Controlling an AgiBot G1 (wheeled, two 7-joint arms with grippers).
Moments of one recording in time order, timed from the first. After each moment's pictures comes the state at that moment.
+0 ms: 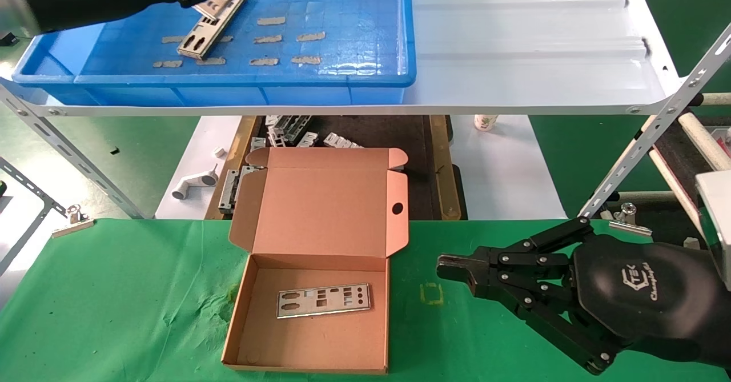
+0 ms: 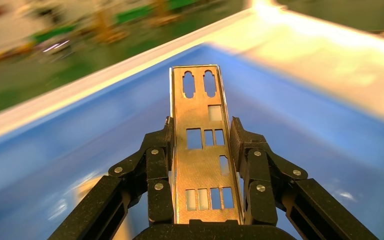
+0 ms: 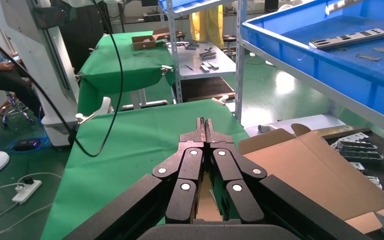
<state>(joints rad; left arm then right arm) -1.99 1.02 0.45 -0.11 1.25 1.25 0.13 1.11 -0.55 -0.43 1.25 -0.63 -1.43 0.11</state>
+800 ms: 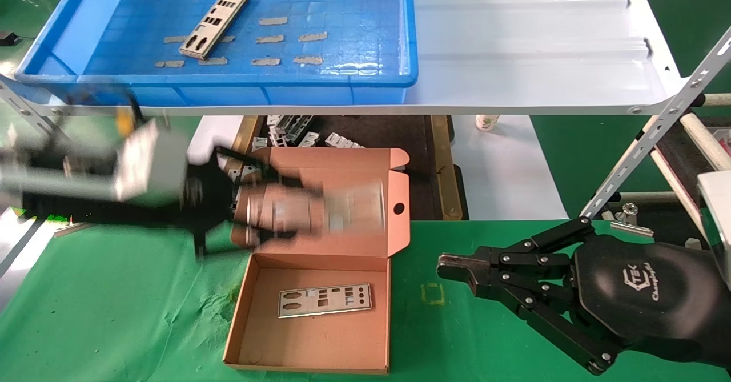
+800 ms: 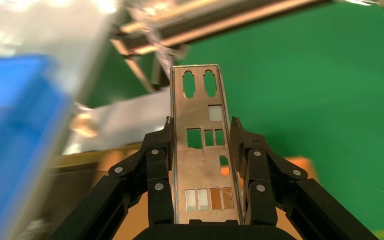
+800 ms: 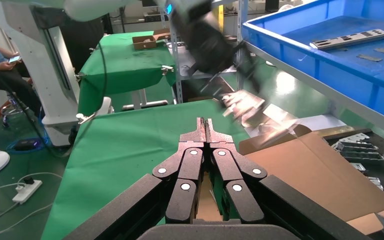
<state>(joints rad) -1.64 0.82 0.67 -0.76 1.12 1.55 0.26 1.11 -0.55 -0.43 1.25 -0.63 -1.43 0.11</state>
